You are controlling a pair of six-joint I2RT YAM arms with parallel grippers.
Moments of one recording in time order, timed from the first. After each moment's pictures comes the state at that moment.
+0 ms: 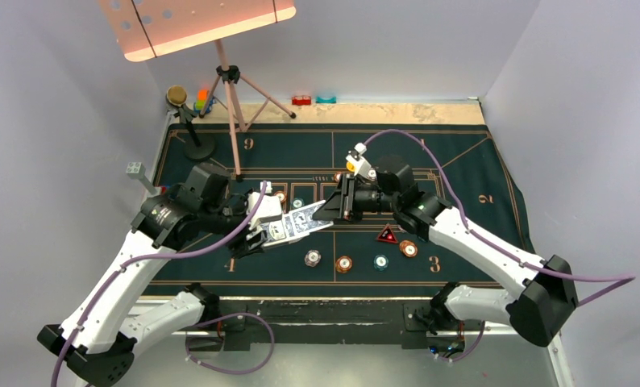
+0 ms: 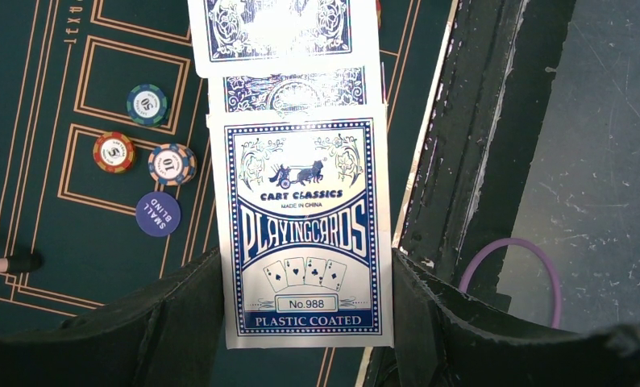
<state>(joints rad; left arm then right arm) -0.54 0.92 1.16 -1.17 0.51 0.60 0.72 1.19 0.91 -0.14 -0.57 1.03</state>
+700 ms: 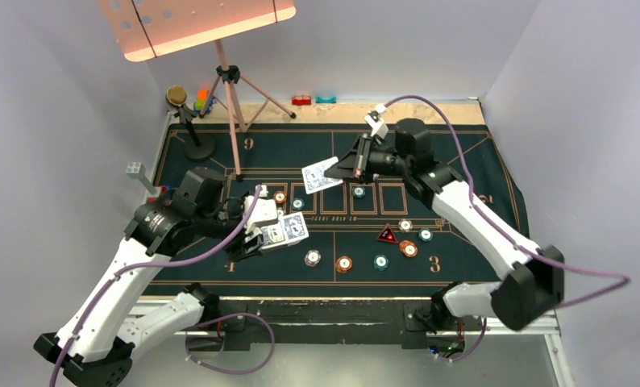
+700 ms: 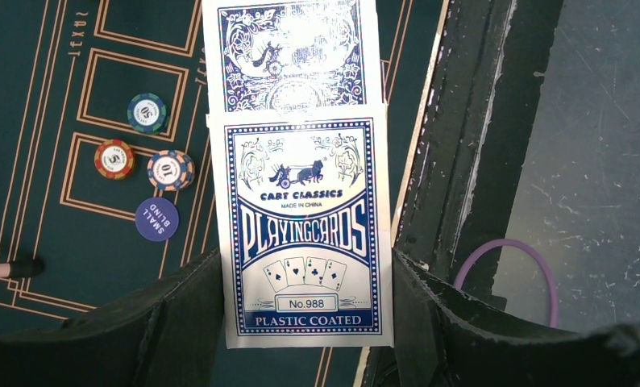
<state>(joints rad) -0.54 0.88 1.15 -1.17 0.52 0.60 0.50 1.27 1.11 -0.17 -0.68 0.97</state>
